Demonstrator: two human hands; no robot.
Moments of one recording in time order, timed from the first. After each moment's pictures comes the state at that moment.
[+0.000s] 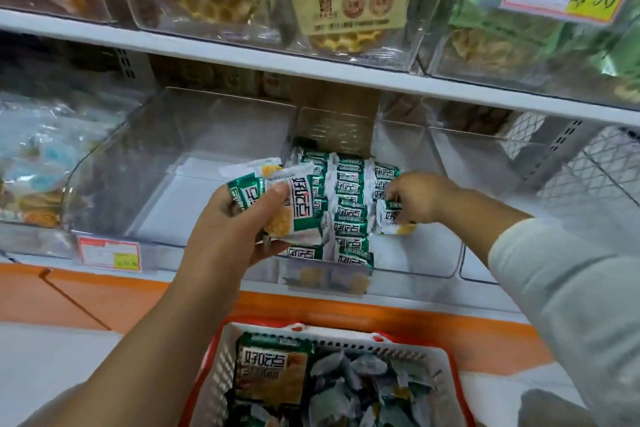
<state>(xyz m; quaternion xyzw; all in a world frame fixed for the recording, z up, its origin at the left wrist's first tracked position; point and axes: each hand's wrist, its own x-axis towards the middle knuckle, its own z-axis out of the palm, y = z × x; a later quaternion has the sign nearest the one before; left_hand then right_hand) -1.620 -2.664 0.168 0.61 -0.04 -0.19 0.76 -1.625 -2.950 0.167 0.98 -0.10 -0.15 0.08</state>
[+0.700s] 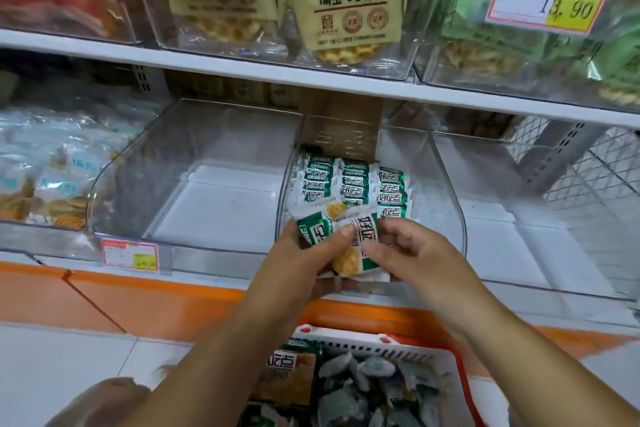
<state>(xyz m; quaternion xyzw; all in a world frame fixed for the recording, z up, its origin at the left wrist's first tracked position) -1.660 -2.692 0.162 0.56 -0.06 -0.33 0.76 -1.738 -2.839 0.180 0.78 -0.15 0.06 -0.61</state>
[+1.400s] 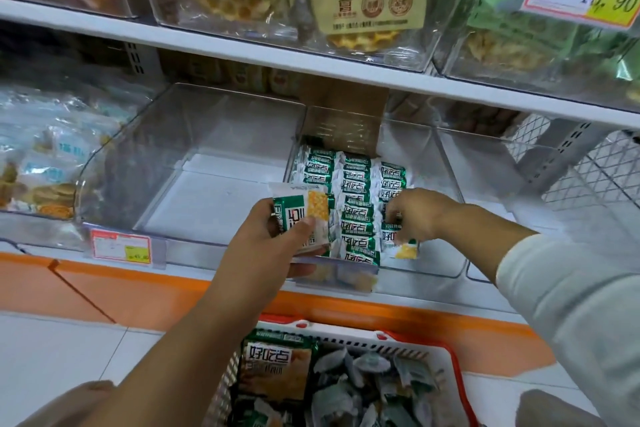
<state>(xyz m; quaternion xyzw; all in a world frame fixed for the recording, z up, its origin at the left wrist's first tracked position) -1.636 -2.669 0.158 0.68 -0.08 -0.23 0.69 -1.634 -2.939 0.153 0.97 -0.09 -0.21 0.06</state>
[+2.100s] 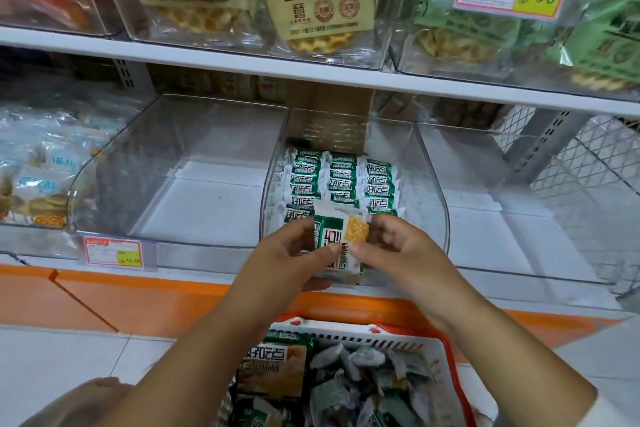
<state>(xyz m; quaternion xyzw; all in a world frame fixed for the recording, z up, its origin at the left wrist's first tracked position) -1.661 -2.688 0.151 0.67 -0.14 -0.31 0.65 -1.739 -2.851 0.161 0.75 -0.18 0.05 -0.63</state>
